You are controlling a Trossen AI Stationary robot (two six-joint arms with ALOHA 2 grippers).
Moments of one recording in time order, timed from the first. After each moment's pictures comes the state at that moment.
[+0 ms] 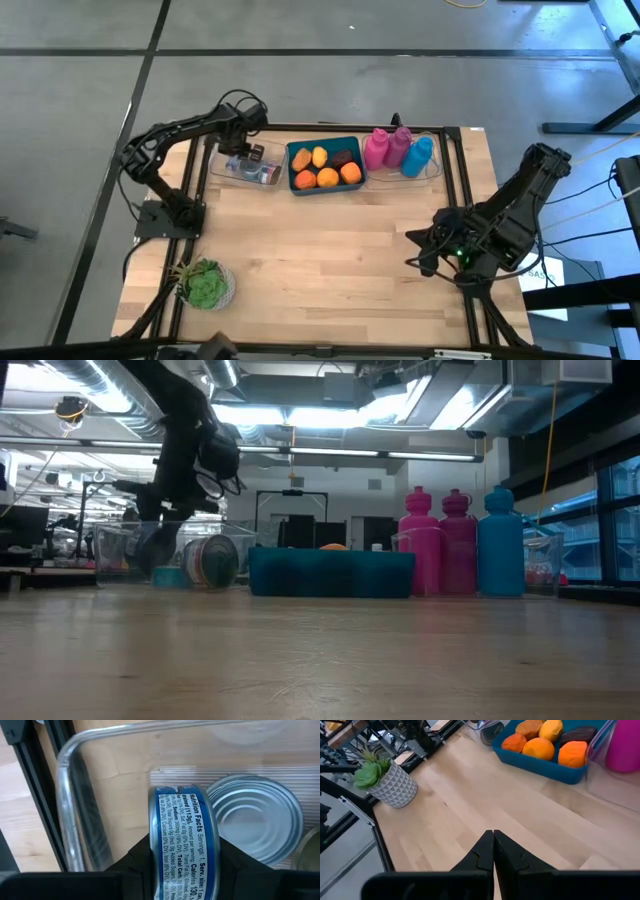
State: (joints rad) left arm 0.87 1.53 1.11 -1.10 -0.23 -0.56; right arm 0.93 1.21 1.20 -1.17 0.90 1.62
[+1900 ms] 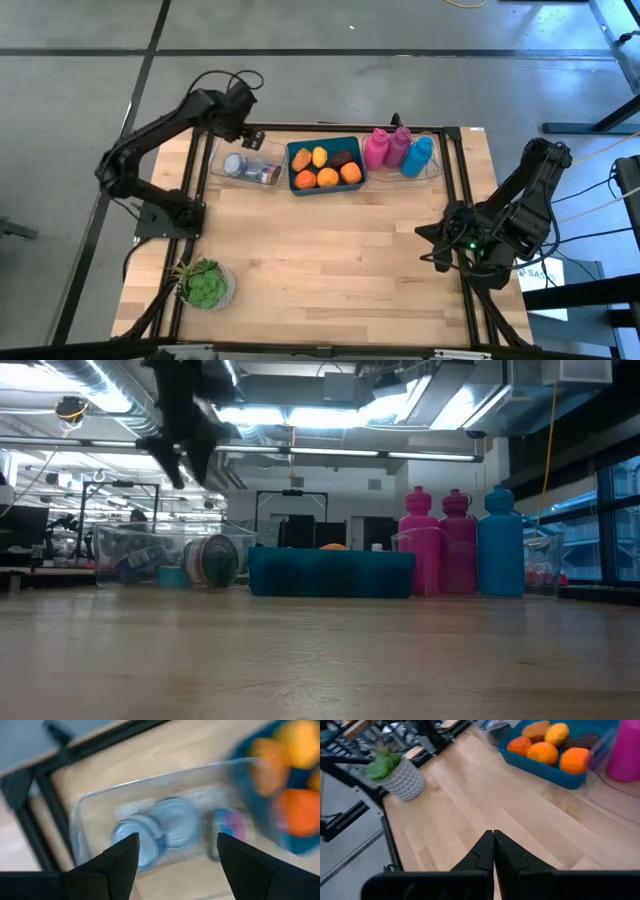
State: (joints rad) left arm 0.84 1.34 1.32 -1.19 -0.09 -0.39; right arm 0.97 1.12 1.20 -1.24 0.90 1.57
